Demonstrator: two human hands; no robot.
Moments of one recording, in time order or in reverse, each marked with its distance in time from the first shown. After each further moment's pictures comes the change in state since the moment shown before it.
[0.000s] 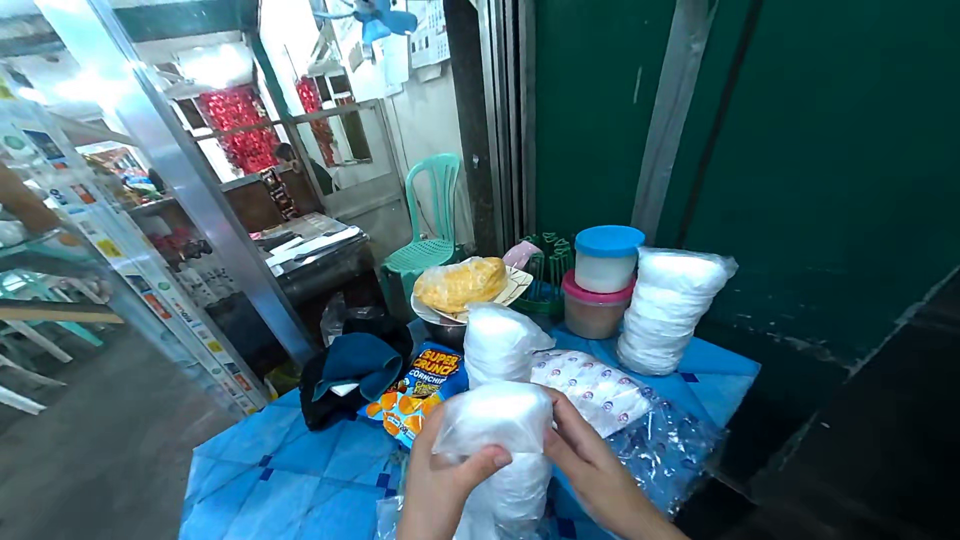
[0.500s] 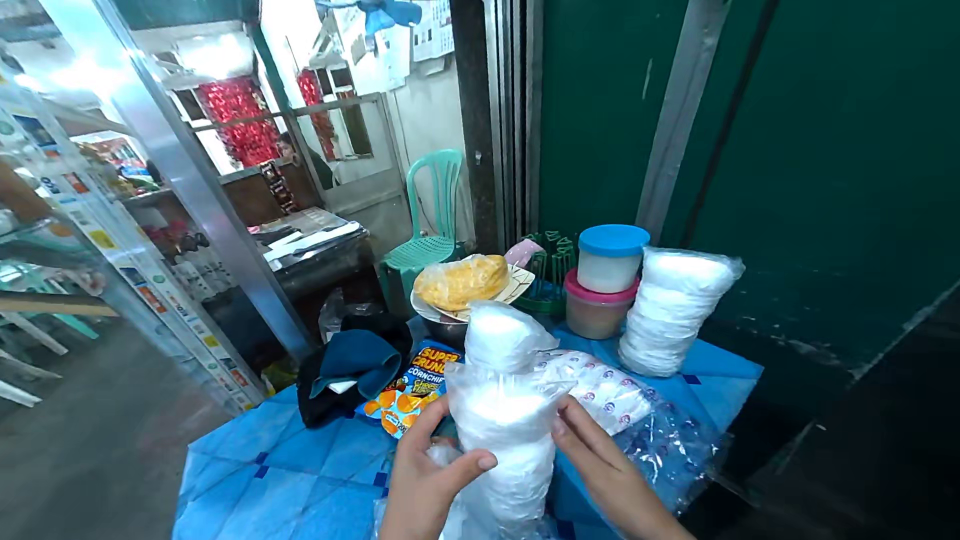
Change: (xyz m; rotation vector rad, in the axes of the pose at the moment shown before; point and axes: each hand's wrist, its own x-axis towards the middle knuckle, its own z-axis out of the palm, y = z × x) left_hand 0.004 0.002 -0.014 -0.026 -0.071 0.055; right_hand -0.006 0.008 -0.011 0.014 0.042 0.064
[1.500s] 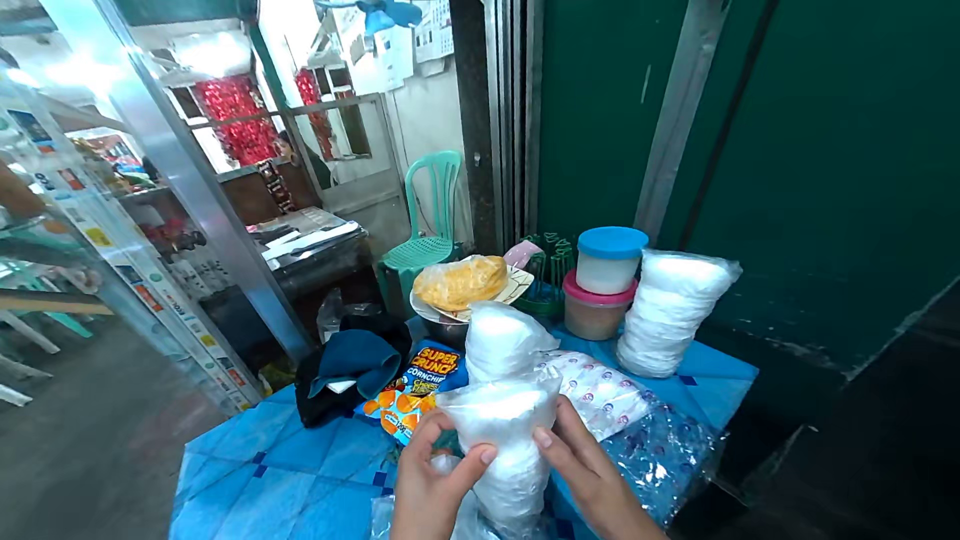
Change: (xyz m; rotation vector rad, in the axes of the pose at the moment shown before) left_hand -0.009 -0.012 0.002 0.171 0.110 -0.044; right_hand -0.001 -0.007 0.021 -0.024 0.024 -0.020
